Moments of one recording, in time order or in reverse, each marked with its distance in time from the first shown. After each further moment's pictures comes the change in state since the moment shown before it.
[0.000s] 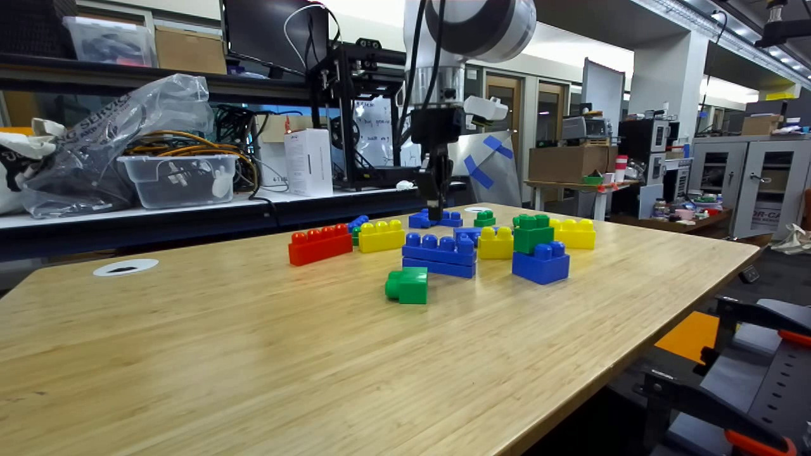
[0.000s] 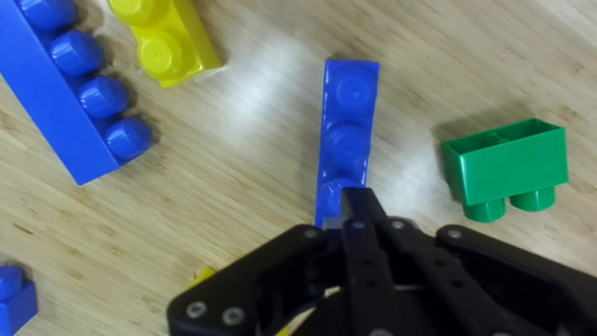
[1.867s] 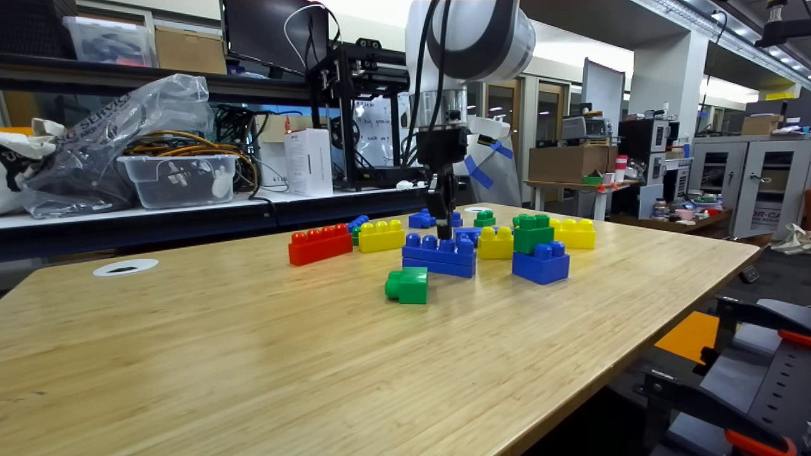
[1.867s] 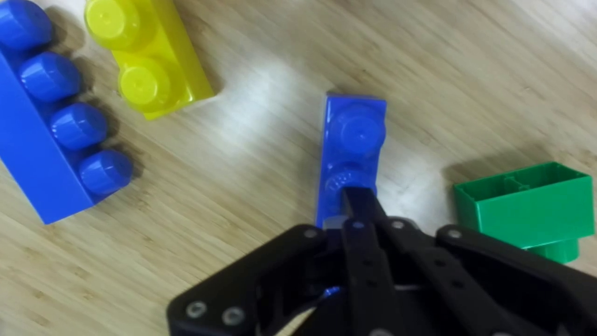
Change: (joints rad) arm -0.006 0.062 -0.009 0.005 0.000 -0.001 -0.044
